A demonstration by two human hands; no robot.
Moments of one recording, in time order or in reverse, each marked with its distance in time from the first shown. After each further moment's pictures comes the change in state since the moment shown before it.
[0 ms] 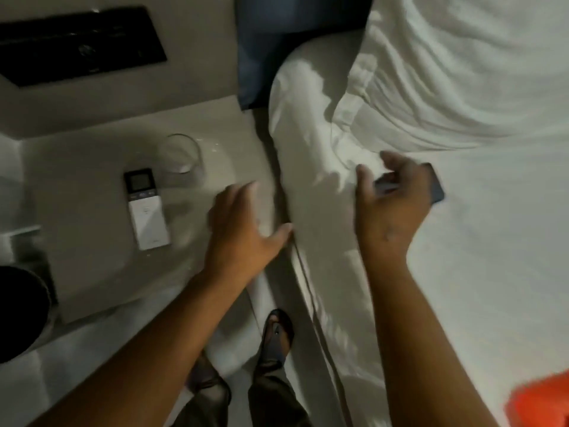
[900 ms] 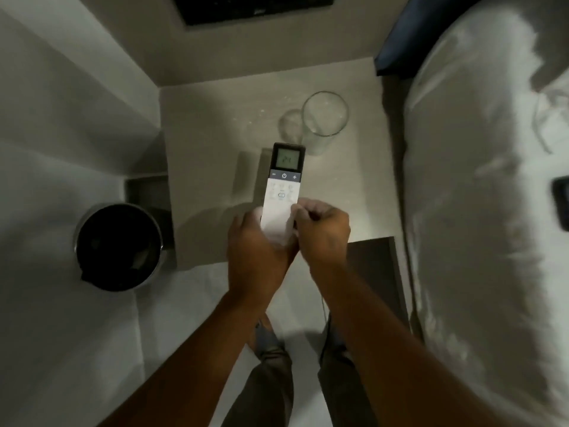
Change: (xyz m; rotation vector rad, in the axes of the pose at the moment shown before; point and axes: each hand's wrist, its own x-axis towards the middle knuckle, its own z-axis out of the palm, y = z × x) left_hand -0.070 -0.135 -0.060 -0.113 0.025 -0.453; right_hand -0.202 -0.036 0.158 0.219 -0.738 0.569
